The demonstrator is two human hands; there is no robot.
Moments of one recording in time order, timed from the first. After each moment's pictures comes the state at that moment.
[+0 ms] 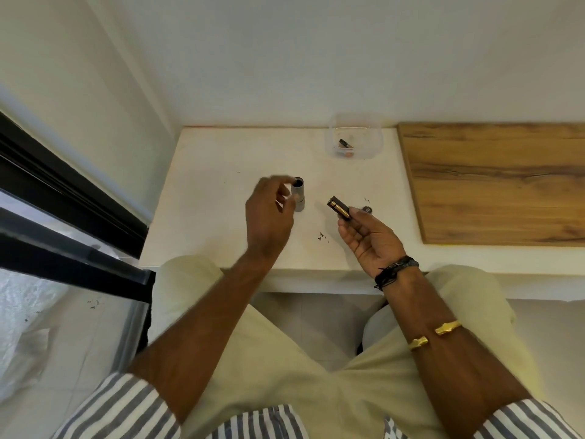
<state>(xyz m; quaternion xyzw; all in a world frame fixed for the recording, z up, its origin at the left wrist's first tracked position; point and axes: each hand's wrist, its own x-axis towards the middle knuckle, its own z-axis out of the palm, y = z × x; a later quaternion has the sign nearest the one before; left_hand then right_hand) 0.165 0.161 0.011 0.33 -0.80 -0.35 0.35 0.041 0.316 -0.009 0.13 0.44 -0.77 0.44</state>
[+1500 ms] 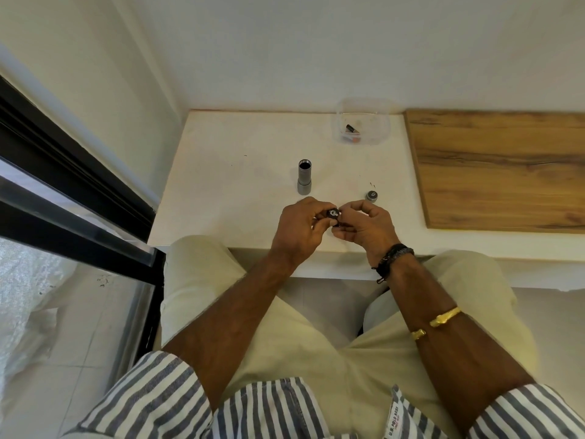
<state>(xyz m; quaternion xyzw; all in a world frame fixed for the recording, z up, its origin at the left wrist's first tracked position) 0.179 0.203 -0.013 0.20 -0.88 -0.35 0.24 0.065 0.317 -0.005 -0.04 0.67 -0.62 0.40</state>
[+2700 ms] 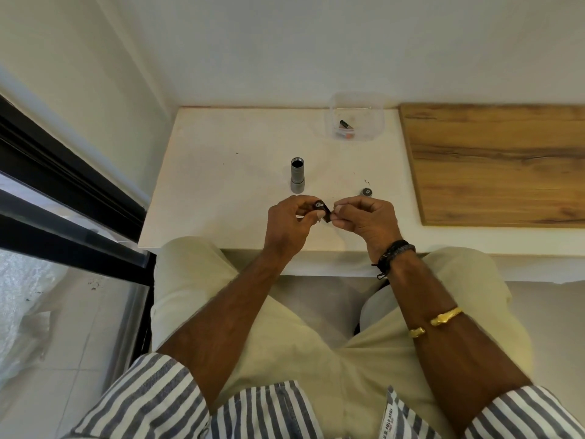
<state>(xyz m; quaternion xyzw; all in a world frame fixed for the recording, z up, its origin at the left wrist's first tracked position) 0.171 0.196 -0.028 0.30 -0.77 -0.51 0.24 0.055 0.321 0.000 -0.09 0.66 -0.65 0.37</state>
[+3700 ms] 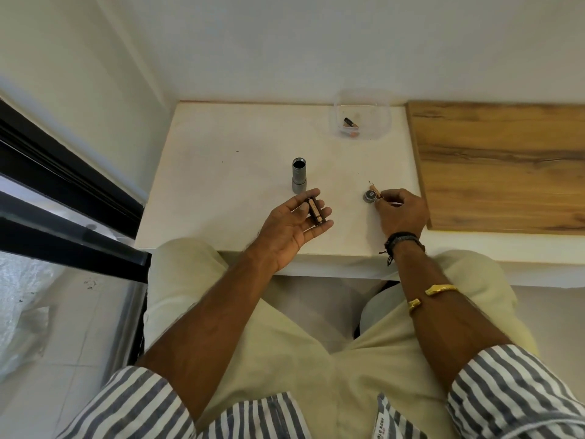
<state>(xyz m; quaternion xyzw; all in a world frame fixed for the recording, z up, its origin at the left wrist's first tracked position) 0.175 0.186 -0.014 0.29 -0.31 -0.90 0.12 -0.010 0.320 -0.054 -0.07 0.87 -0.48 0.08</state>
